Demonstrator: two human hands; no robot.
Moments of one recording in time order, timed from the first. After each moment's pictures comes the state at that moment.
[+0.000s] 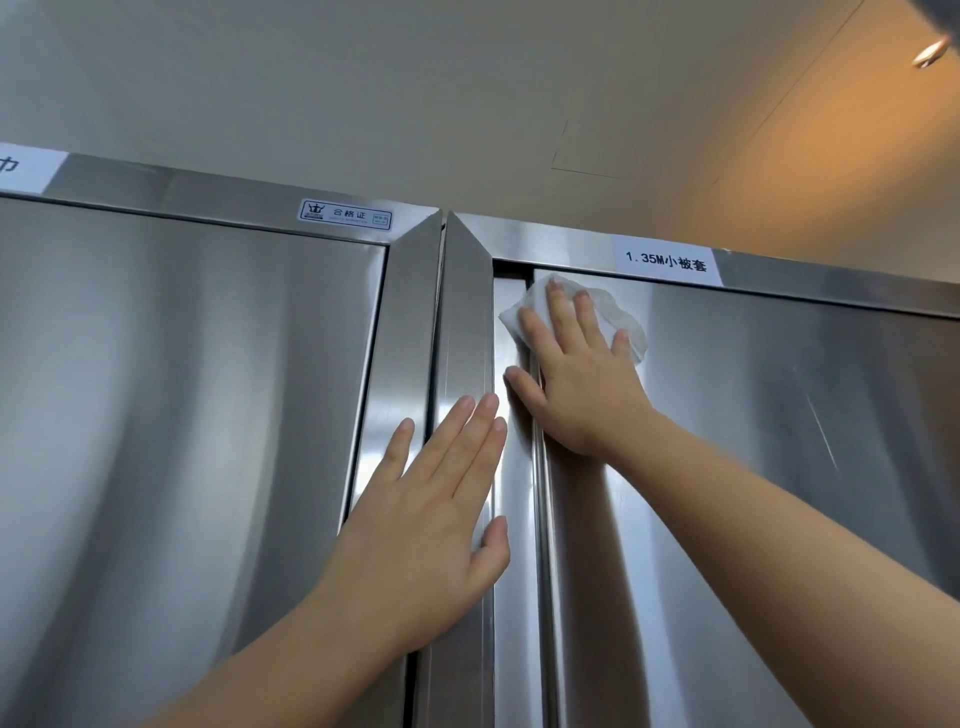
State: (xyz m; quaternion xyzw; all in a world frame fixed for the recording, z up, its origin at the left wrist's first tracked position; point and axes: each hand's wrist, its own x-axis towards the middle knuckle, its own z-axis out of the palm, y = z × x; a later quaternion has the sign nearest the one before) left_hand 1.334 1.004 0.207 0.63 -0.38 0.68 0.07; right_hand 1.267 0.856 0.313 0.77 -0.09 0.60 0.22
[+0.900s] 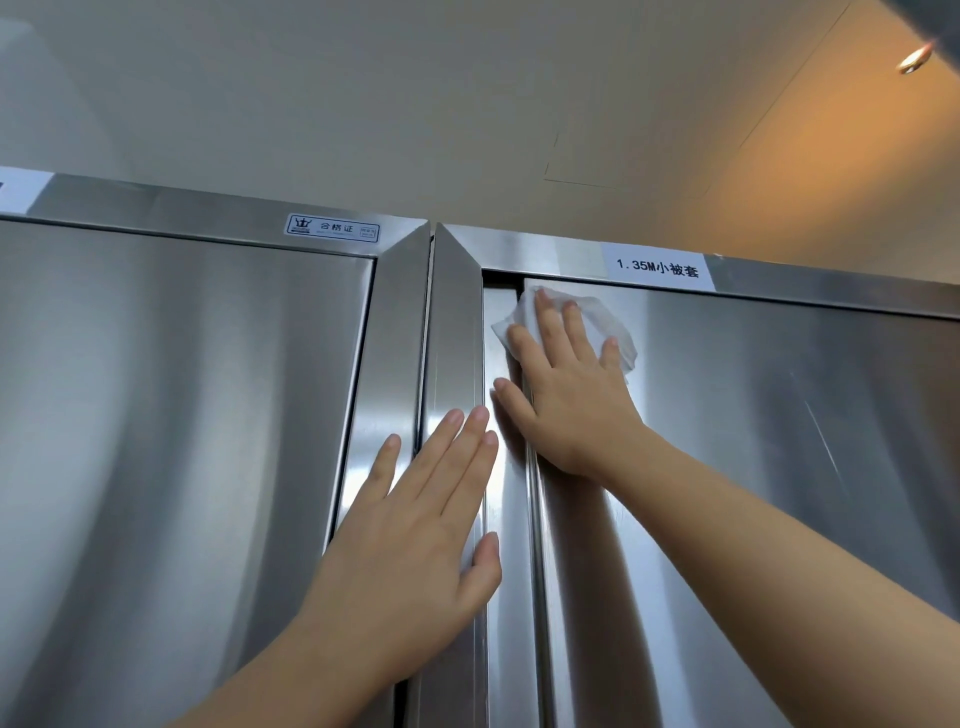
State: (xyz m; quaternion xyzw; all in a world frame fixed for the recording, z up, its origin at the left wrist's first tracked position) left_hand 1.337 1.003 0.207 0.62 -0.37 0.69 0.06; right_hand 1.270 0.857 0.309 0.76 -0.07 0.61 0.22
